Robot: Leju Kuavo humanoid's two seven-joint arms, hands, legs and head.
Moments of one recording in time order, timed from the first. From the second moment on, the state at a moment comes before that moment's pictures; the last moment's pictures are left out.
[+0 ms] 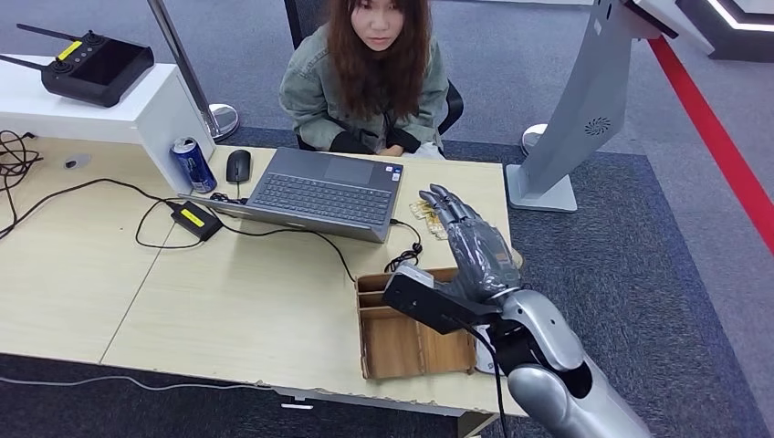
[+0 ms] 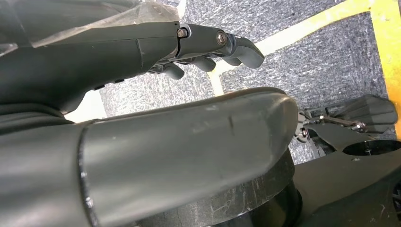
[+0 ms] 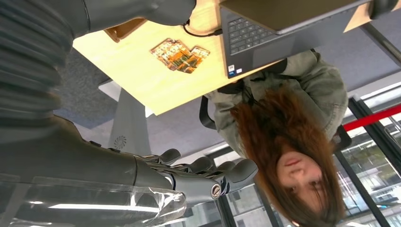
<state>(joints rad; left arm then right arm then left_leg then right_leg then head) -0.16 -0.29 1.33 -0.11 -1.52 -0.21 -0.03 -0.40 -0.26 0.64 -1.57 0.69 0.10 0.30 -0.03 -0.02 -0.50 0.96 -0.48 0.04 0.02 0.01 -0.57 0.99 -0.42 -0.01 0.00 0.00</state>
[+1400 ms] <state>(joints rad) -0.16 -0.29 1.35 -0.11 -1.52 -0.20 -0.04 -0.31 -0.28 0.60 -1.47 0.72 0.07 0.28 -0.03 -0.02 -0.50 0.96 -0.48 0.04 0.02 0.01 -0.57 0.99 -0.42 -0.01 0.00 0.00</state>
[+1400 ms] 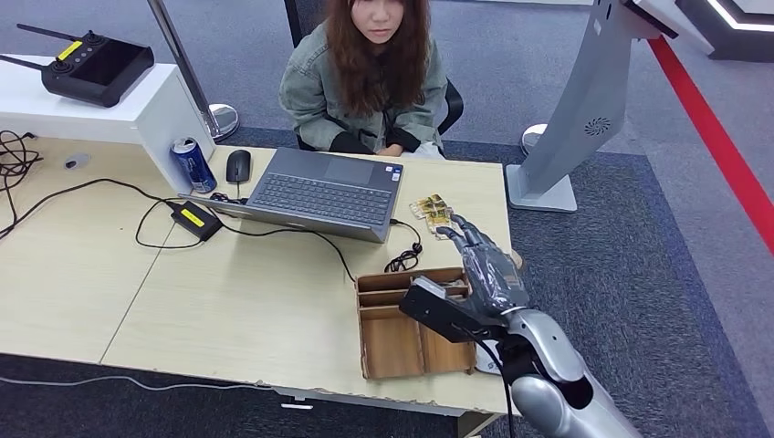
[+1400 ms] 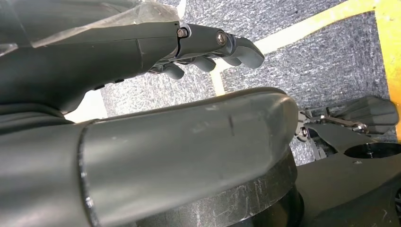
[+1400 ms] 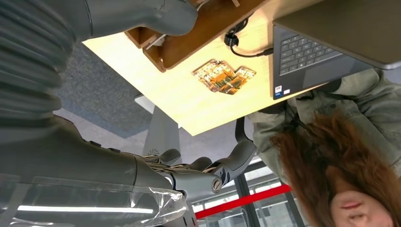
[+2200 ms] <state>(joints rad) -0.16 -0.29 1.35 -0.11 -1.52 -0.20 -0.04 -0.29 -0.25 0.60 -1.40 0.74 0.06 0.26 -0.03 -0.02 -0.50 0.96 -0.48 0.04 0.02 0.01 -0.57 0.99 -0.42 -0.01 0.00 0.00</state>
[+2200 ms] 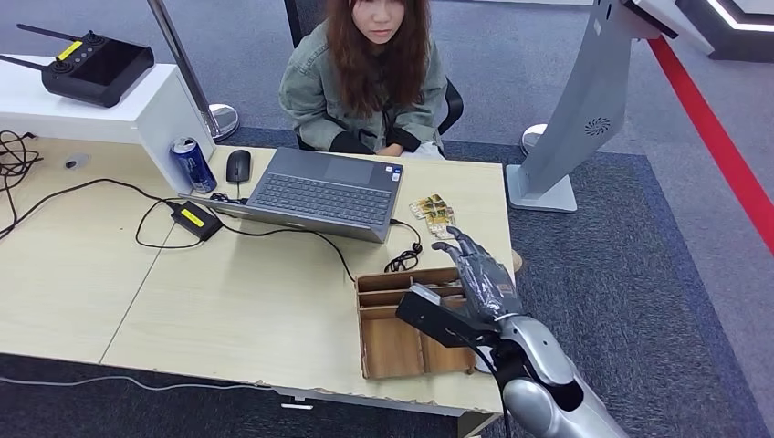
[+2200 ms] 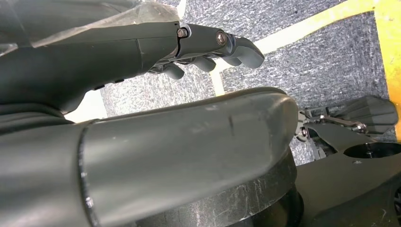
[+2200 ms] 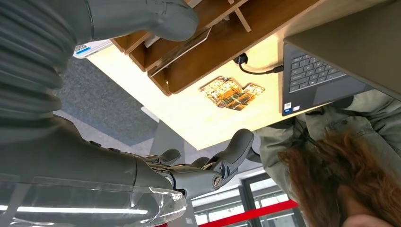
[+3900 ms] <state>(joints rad) -0.16 -0.29 1.36 -0.11 -1.52 -0.20 -0.05 -0.28 -0.22 0.59 -1.30 0.76 0.04 0.26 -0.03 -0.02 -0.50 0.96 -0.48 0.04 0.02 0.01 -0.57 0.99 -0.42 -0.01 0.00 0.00</state>
